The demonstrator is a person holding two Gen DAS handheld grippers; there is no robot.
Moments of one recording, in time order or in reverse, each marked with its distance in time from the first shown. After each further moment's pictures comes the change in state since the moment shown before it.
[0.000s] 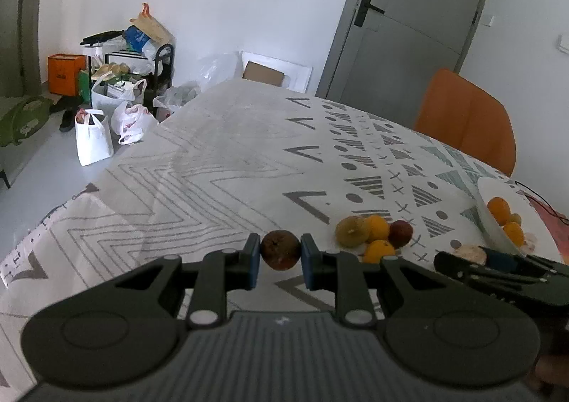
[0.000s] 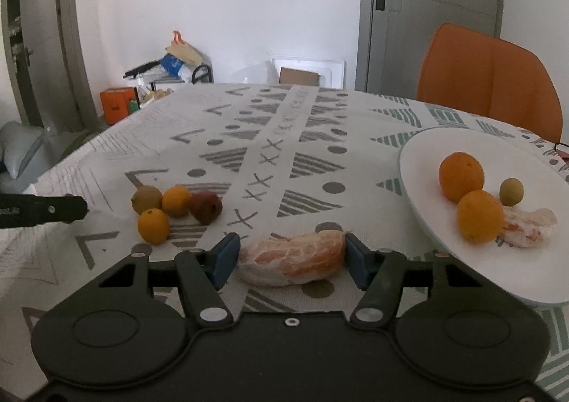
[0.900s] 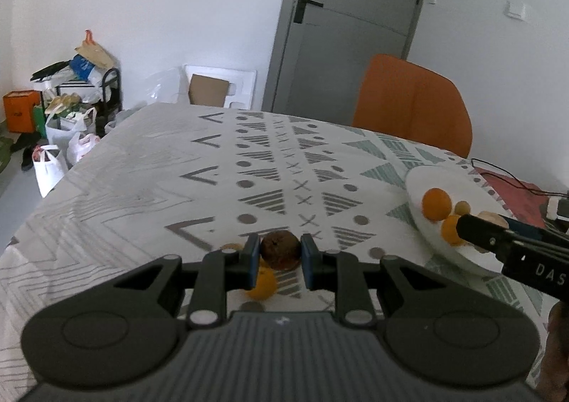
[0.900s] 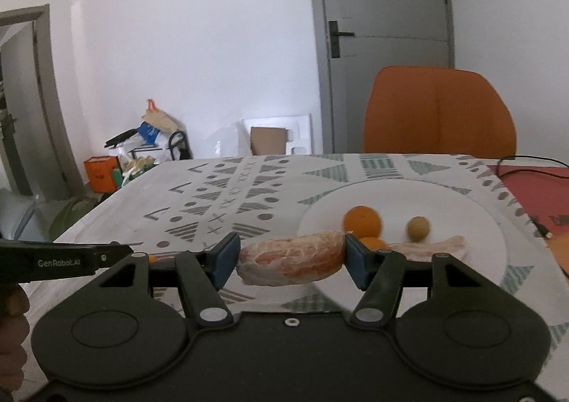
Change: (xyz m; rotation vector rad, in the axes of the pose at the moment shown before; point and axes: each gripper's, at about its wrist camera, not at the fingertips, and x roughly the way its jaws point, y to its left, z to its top) left arm 0.006 -0.083 0.012 0.146 -0.008 -0.109; right arm -0.063 -0.067 0.009 0.126 -0.180 -0.062
